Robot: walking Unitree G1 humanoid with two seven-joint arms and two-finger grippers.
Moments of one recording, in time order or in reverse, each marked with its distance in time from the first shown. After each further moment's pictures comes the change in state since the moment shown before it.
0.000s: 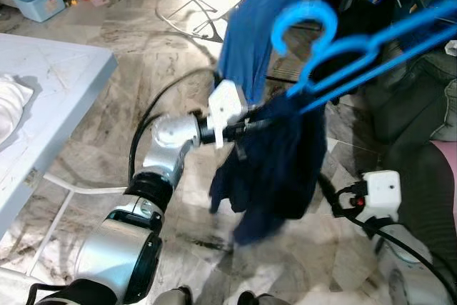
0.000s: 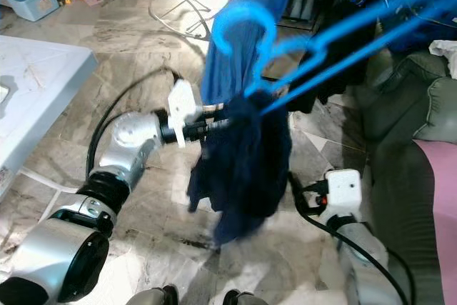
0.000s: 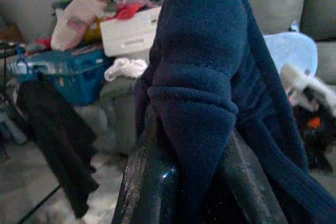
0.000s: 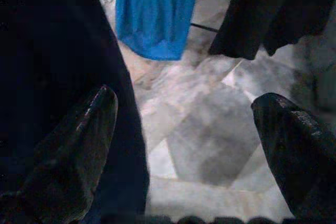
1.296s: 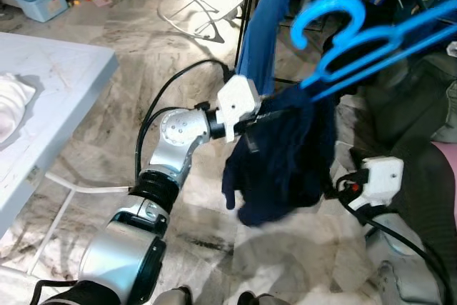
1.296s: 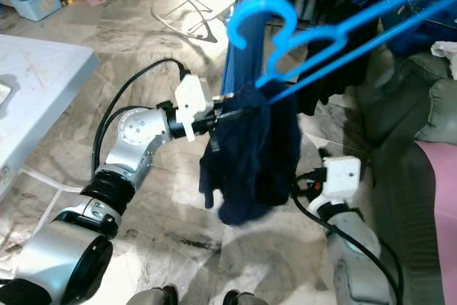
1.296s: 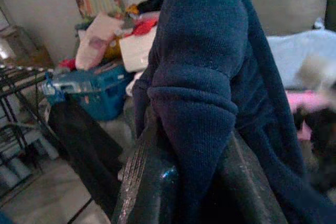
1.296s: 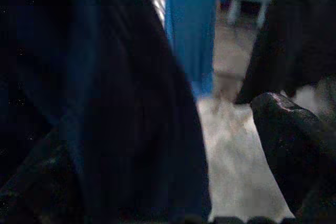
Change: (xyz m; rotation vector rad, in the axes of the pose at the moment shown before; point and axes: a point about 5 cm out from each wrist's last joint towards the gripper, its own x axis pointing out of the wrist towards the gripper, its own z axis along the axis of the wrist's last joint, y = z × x) left arm 0.017 -0.003 0.016 0.112 -0.044 0.044; right arm 0.009 0.012 0.020 0.070 -0.168 0.032
